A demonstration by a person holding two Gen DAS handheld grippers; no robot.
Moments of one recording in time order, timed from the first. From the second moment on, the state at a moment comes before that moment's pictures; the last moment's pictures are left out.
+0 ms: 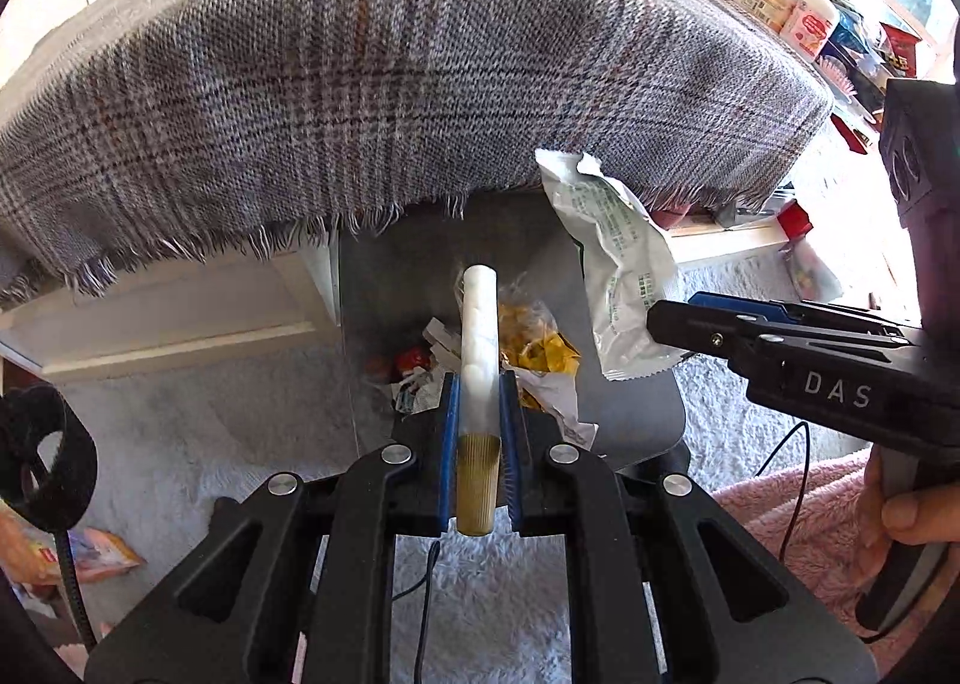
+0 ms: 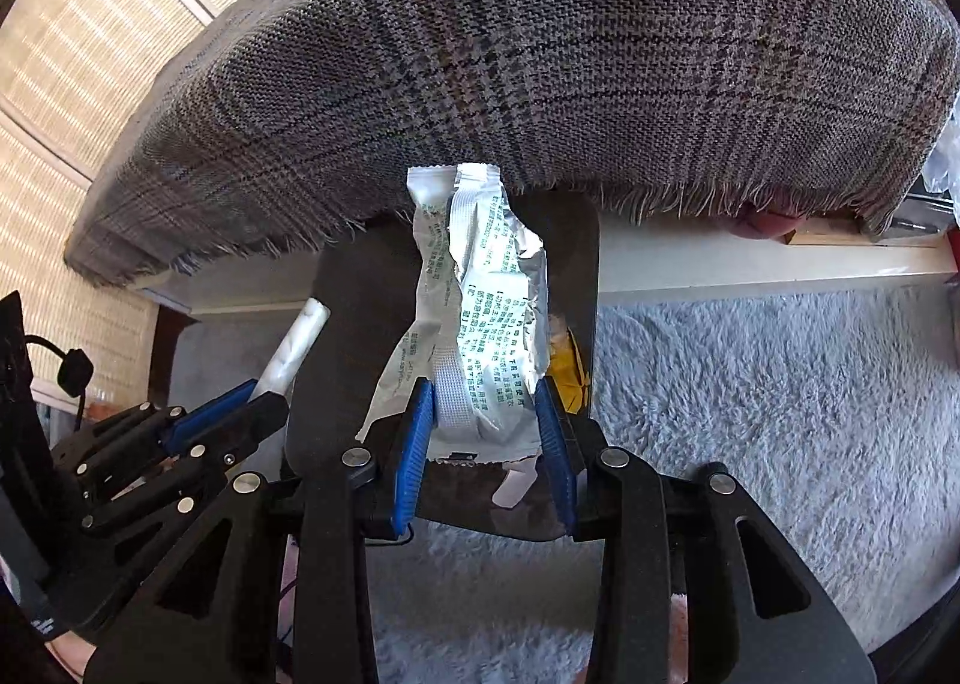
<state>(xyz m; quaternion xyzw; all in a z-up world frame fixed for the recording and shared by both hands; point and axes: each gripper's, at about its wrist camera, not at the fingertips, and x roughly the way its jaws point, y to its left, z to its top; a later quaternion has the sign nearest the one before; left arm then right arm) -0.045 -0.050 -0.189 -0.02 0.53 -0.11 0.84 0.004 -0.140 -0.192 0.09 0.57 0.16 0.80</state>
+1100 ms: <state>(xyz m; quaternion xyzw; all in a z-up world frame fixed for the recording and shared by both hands) -0.031 0.002 -0.110 -0.05 0.49 -0.08 0.87 0.029 -0.143 -0.086 0.10 0.47 0.20 0.86</state>
